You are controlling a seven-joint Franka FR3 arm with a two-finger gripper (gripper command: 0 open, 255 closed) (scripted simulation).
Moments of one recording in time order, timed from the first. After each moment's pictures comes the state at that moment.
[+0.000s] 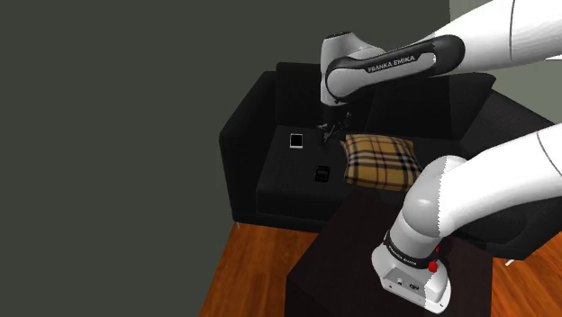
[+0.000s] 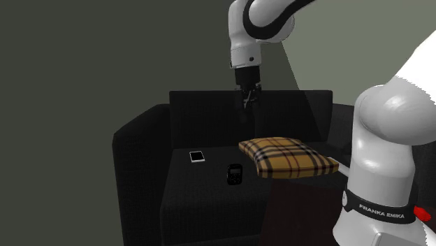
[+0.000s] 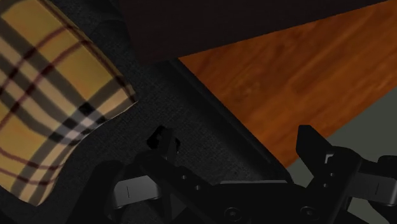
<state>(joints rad) -0.09 -0.63 -0.11 -2.63 -0.15 1.91 0.11</state>
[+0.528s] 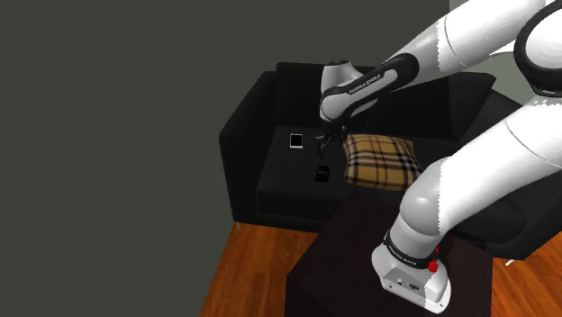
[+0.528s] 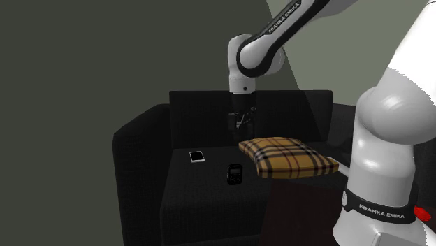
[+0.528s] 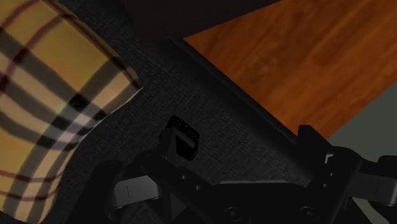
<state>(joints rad) -0.16 -0.39 -0.20 -2.67 -0.19 2.25 0.11</state>
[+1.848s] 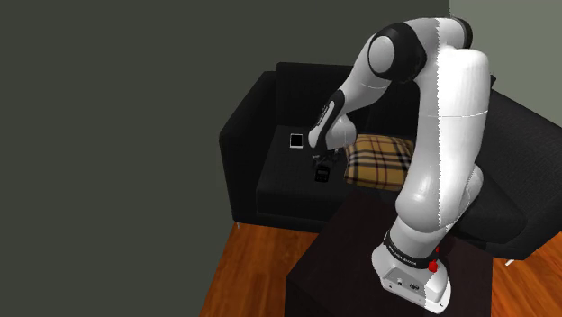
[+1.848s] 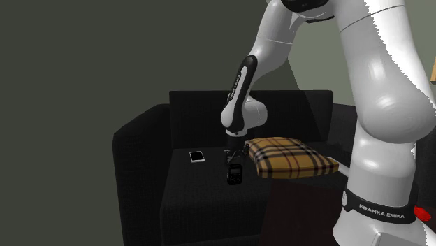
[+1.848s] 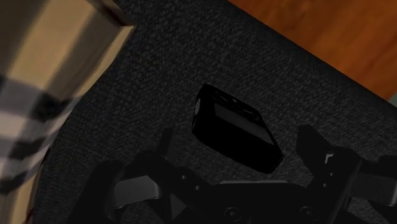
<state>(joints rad) -0.27 0.31 -0.24 -2.49 0.10 2.85 -0.10</state>
